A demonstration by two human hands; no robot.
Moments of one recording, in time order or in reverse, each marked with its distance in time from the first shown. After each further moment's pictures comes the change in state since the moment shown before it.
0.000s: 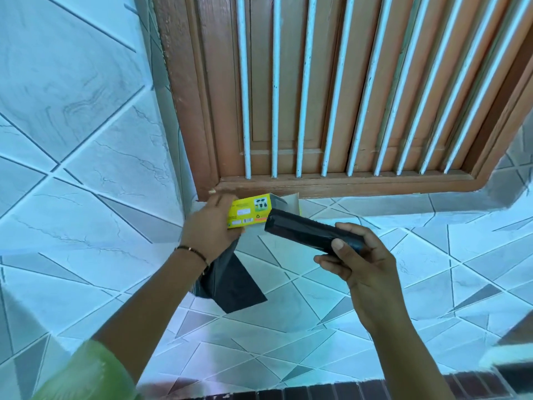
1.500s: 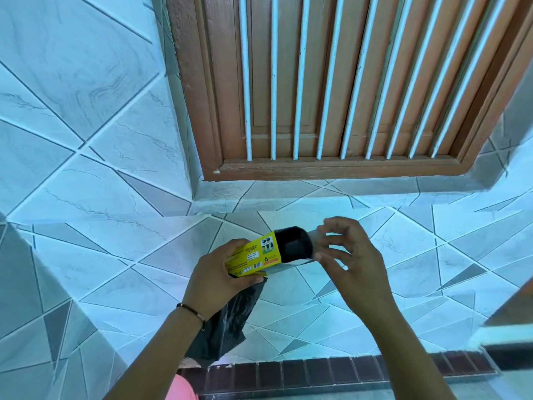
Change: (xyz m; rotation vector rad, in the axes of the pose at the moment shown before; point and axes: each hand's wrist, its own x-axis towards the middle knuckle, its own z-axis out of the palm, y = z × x) left_hand -0.139 0.023 0.019 -0.547 -0.069 -0.110; right_hand -0.060 -0.010 -0.015 -0.674 -0.178 -0.276
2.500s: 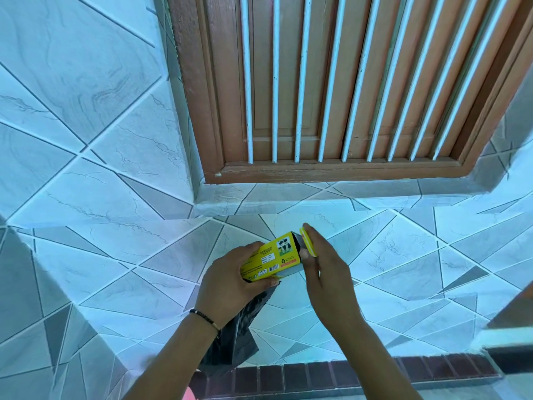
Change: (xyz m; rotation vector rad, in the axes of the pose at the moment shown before) left_hand -0.005 0.021 0.009 -0.012 0.012 0.012; right_hand -0.005 0.011 0.042 -0.219 0.000 0.057
